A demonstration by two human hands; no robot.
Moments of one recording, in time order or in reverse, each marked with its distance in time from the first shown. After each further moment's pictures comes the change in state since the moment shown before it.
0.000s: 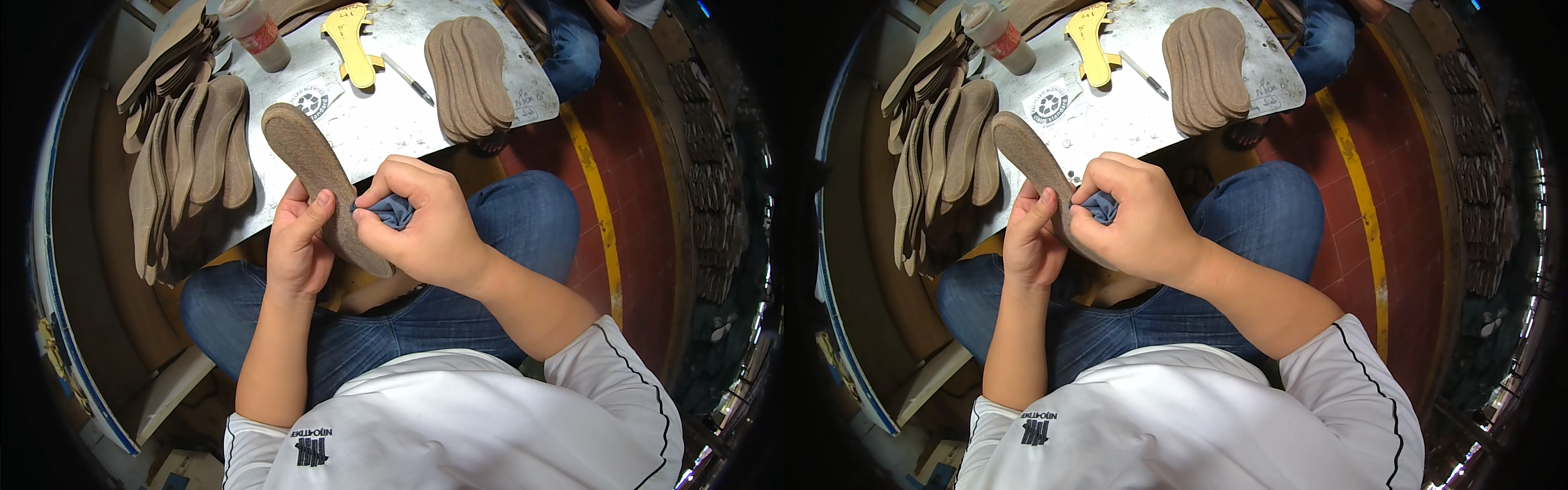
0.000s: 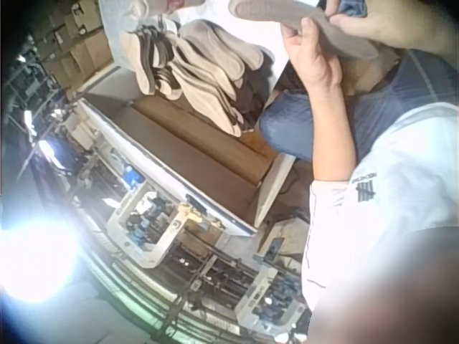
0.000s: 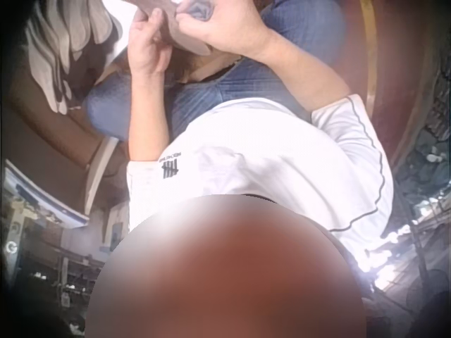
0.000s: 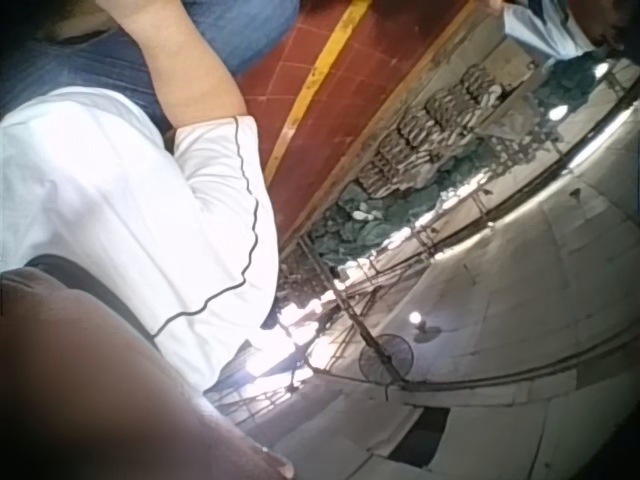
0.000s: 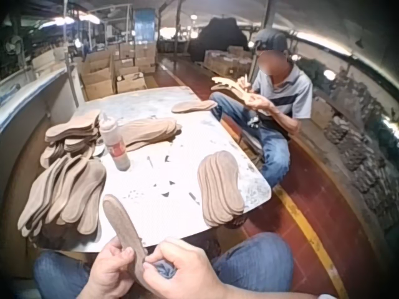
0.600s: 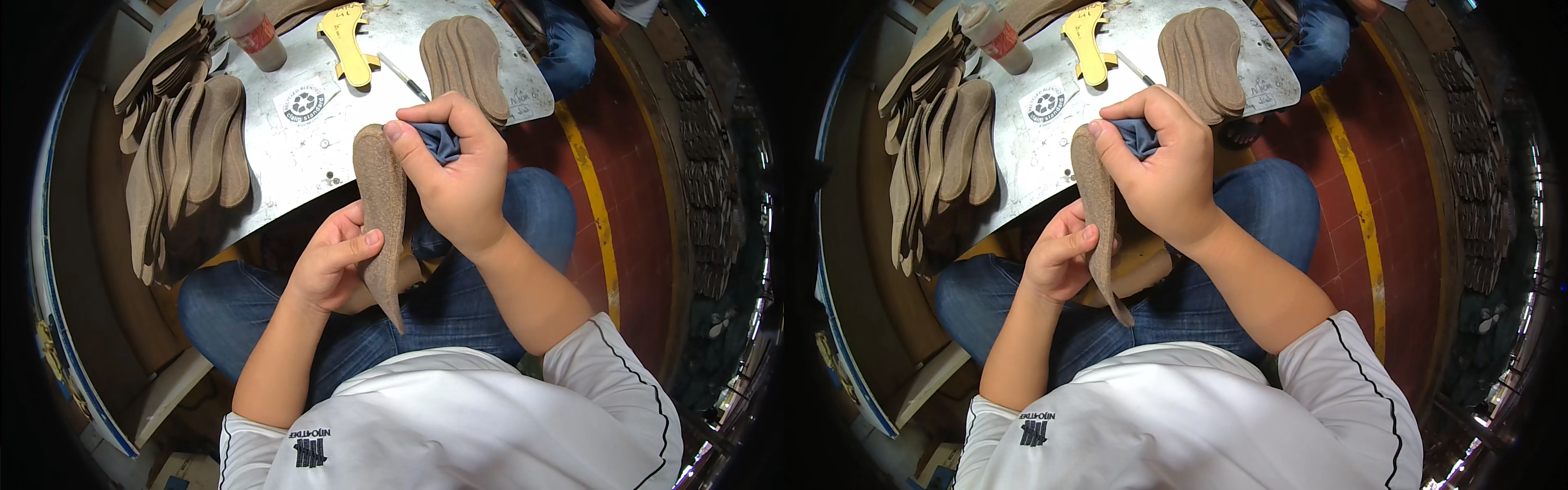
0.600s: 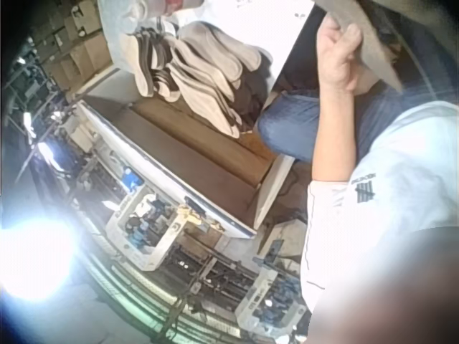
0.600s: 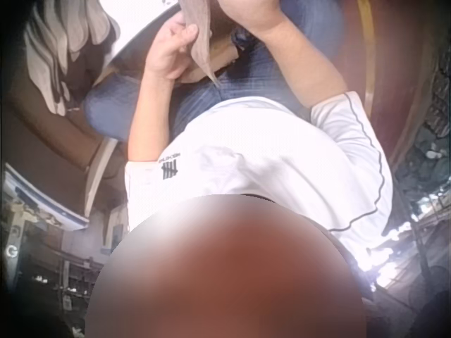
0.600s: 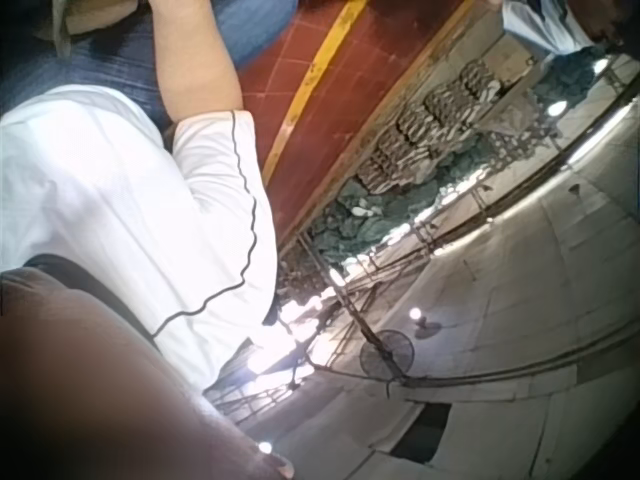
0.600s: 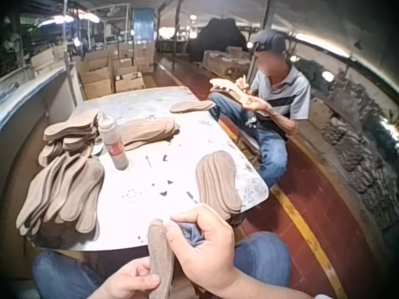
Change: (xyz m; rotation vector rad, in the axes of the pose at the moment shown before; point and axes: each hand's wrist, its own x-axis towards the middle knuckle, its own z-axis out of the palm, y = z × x) left_hand -0.016 -0.015 0.030 -0.020 -0.183 -0.367; right_hand 0.027 0.015 -0.017 -0.044 0.373 -0.107
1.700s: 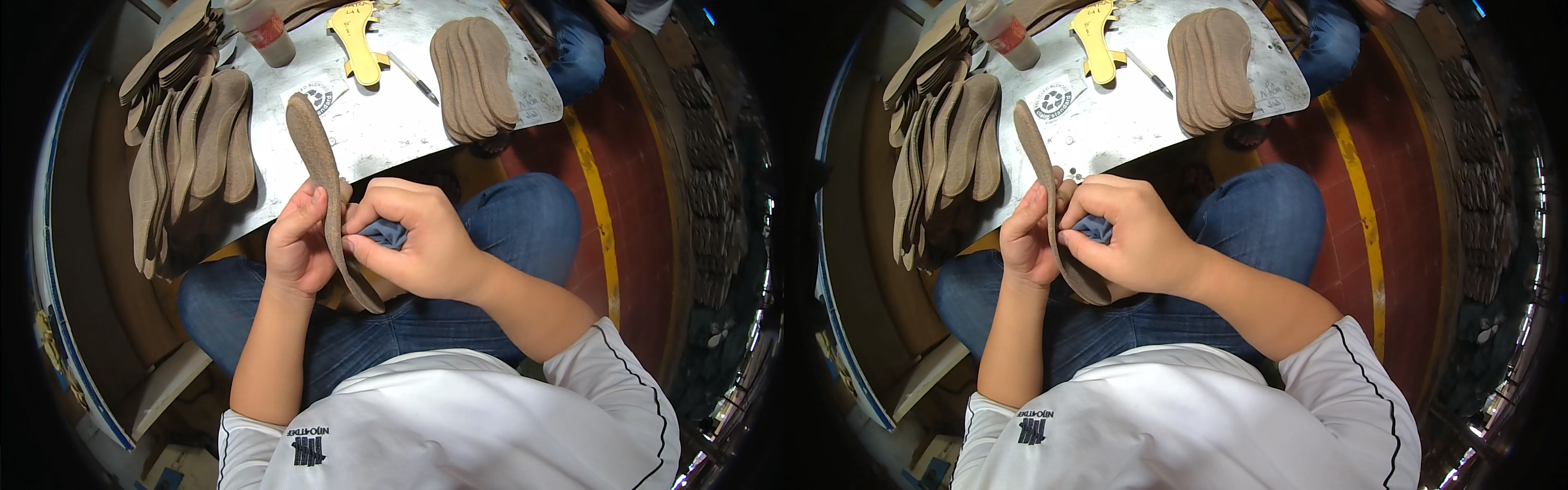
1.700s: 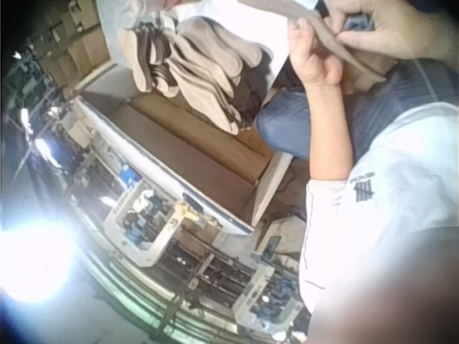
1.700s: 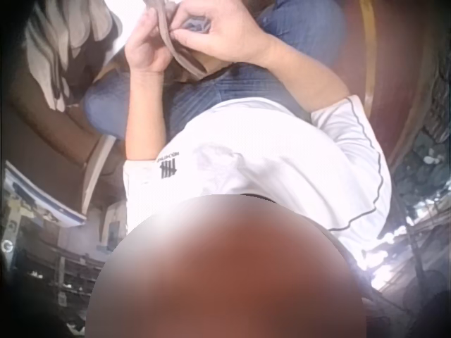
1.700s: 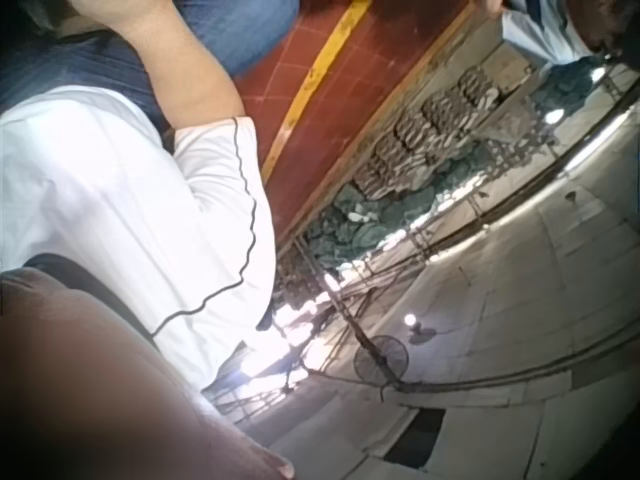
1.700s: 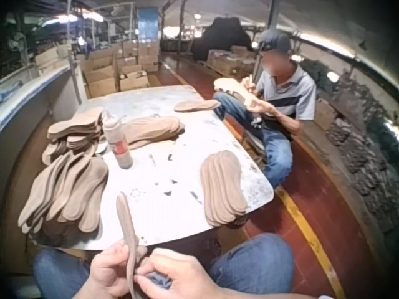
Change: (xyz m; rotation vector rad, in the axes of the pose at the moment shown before) left_hand 0.005 0.023 -0.032 -0.211 -0.039 0.269; right_hand -0.035 -0.021 0.006 0.199 -0.513 0.085
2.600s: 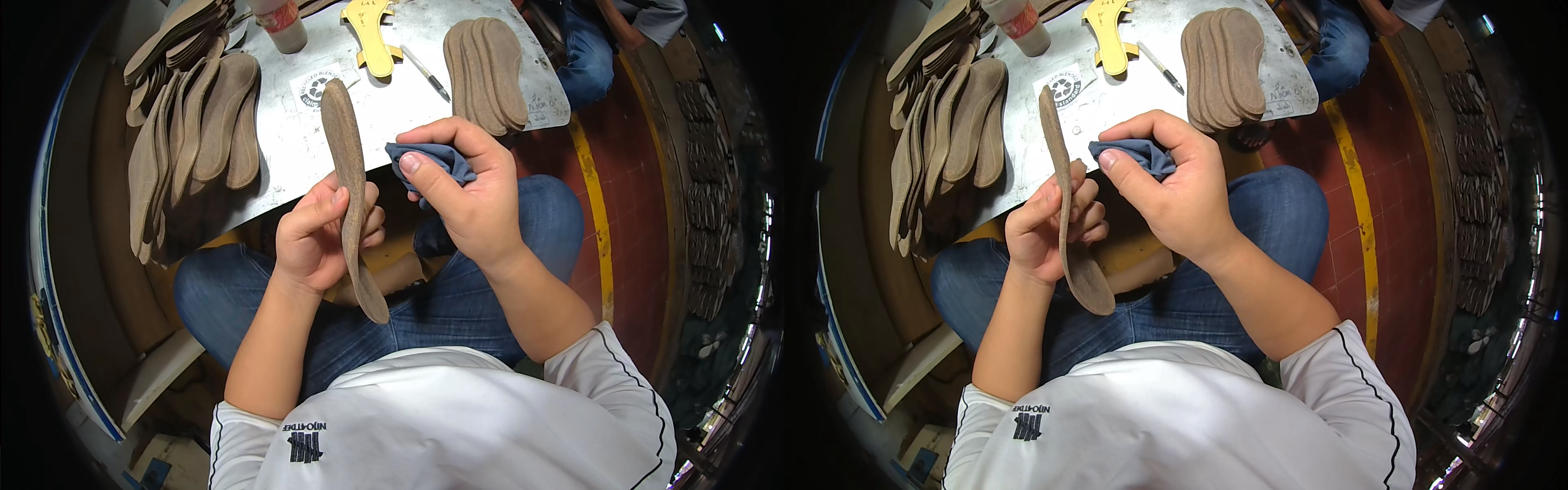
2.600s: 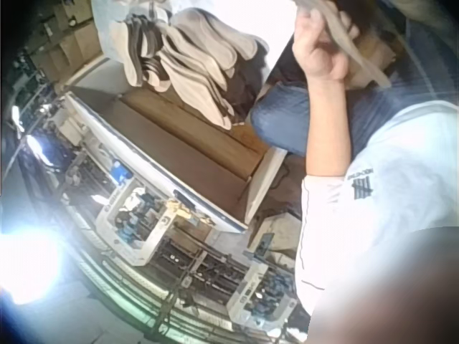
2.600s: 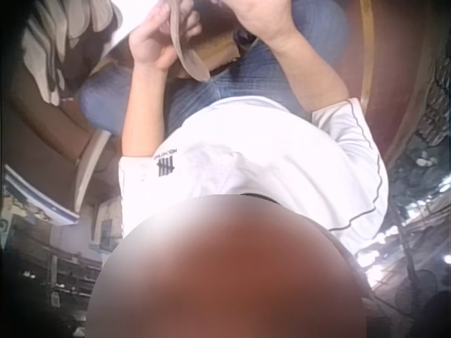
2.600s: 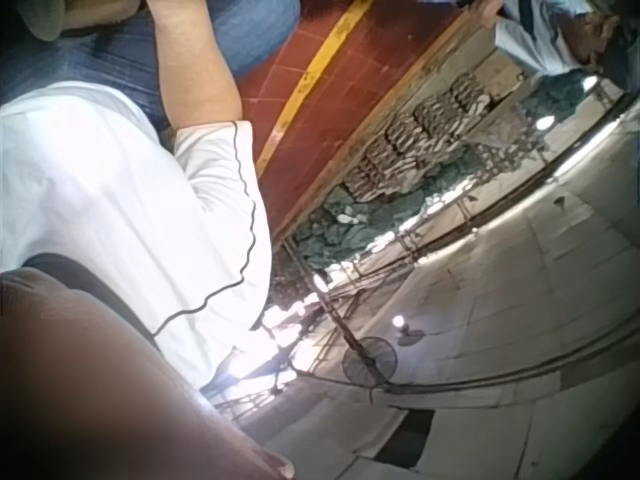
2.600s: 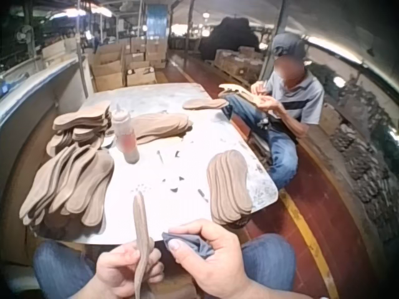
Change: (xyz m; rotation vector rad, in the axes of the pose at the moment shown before) left_hand -0.001 -0.008 0.004 -0.054 -0.115 -0.120; right_hand 0.009 0.004 -0.025 0.188 0.225 0.185
